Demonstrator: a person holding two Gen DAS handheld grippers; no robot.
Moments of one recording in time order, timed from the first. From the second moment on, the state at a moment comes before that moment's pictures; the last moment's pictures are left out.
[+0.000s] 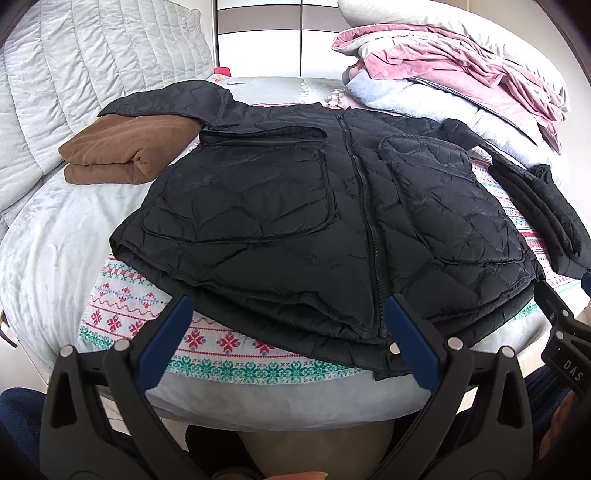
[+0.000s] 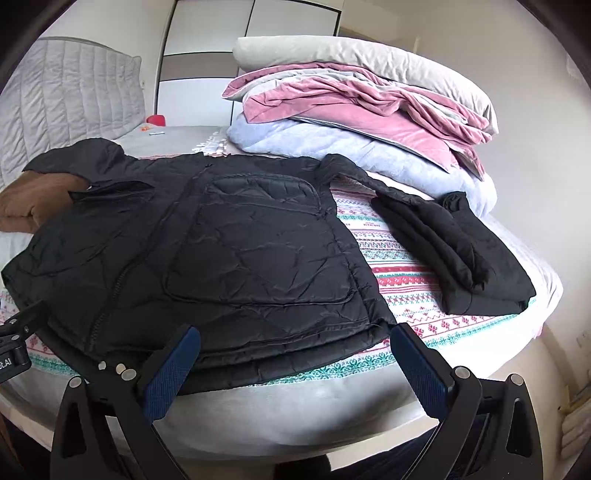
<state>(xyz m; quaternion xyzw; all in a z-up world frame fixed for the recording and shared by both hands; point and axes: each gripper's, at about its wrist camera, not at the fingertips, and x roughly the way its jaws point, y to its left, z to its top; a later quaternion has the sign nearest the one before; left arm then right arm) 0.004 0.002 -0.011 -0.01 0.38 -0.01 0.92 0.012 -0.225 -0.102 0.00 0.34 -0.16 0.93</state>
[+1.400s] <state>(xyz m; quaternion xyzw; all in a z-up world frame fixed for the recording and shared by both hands) 0.042 0.011 -0.039 -0.01 0.43 0.03 0.90 0.097 -0.404 -0.188 0.25 0.50 -0.09 0.83</state>
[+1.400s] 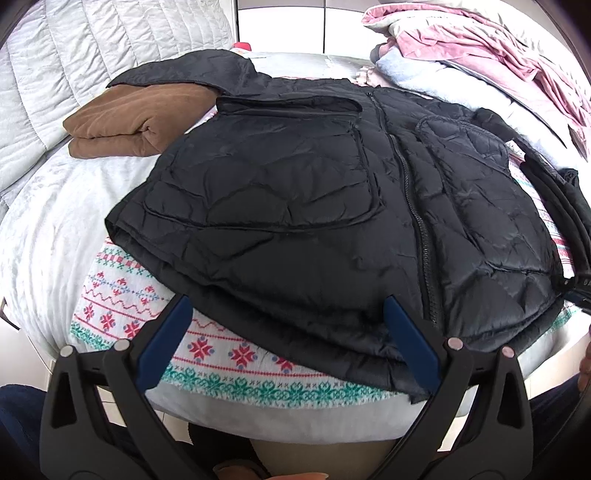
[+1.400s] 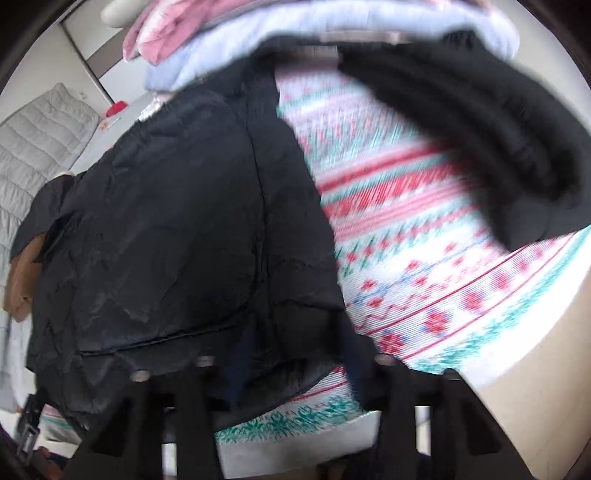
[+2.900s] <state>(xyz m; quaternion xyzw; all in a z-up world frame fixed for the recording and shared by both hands) 0.244 -0.008 0.063 -0.09 0.38 -0.01 0.92 0.243 -0.586 -0.120 0.48 0.30 -0.10 0.82</state>
